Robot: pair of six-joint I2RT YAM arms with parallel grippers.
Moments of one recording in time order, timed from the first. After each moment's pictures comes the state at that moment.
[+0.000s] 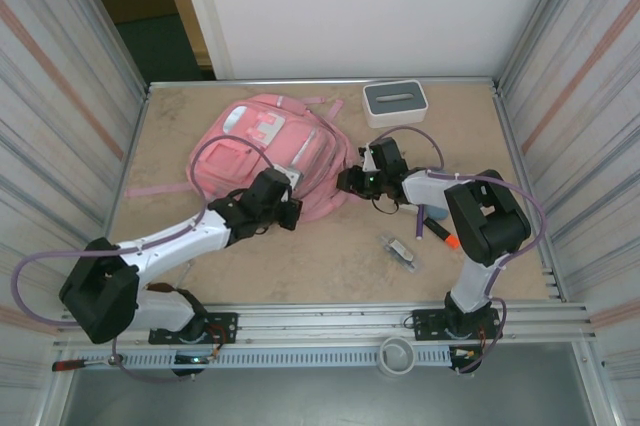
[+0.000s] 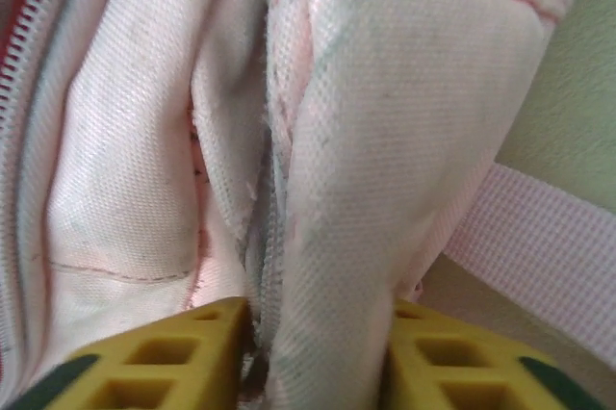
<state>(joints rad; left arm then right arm) -0.76 1.30 0.76 -0.29 -0.07 -0.33 0.46 1.78 0.91 0.06 -0.44 0.71</state>
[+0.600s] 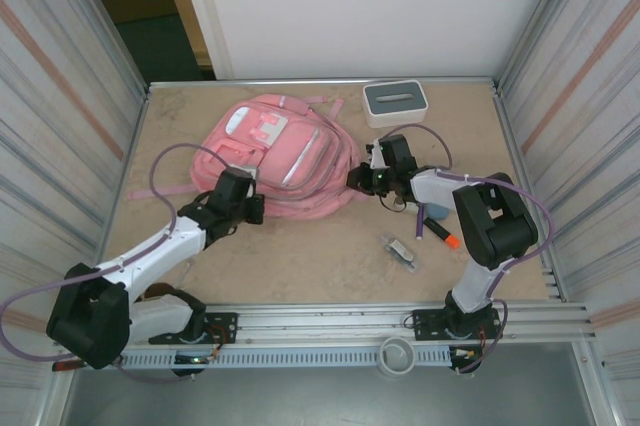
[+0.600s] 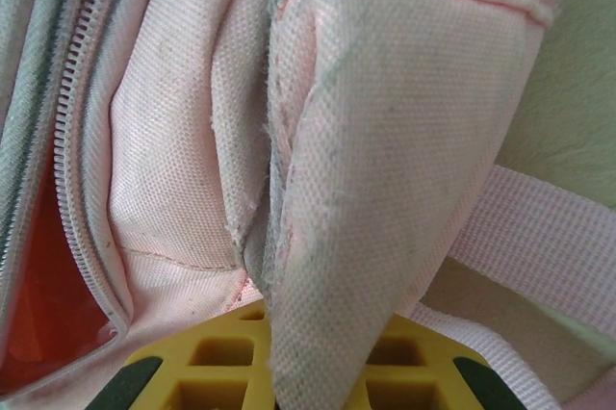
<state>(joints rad) -0.49 1.17 0.64 -0.34 -0.14 -0.33 0.40 1.74 0.91 0.01 -0.48 0.64</state>
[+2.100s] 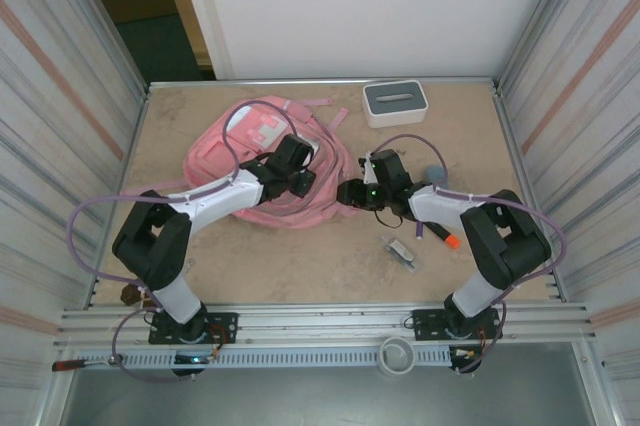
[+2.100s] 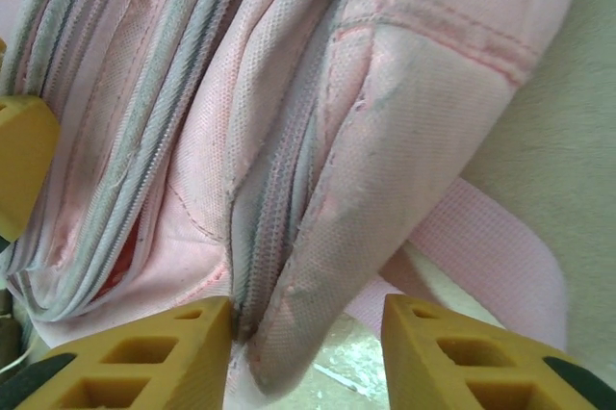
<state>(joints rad) -0.68 1.67 1.12 -0.35 -0.22 -0.05 0.52 1.60 0.77 0.05 -0.37 0.66</state>
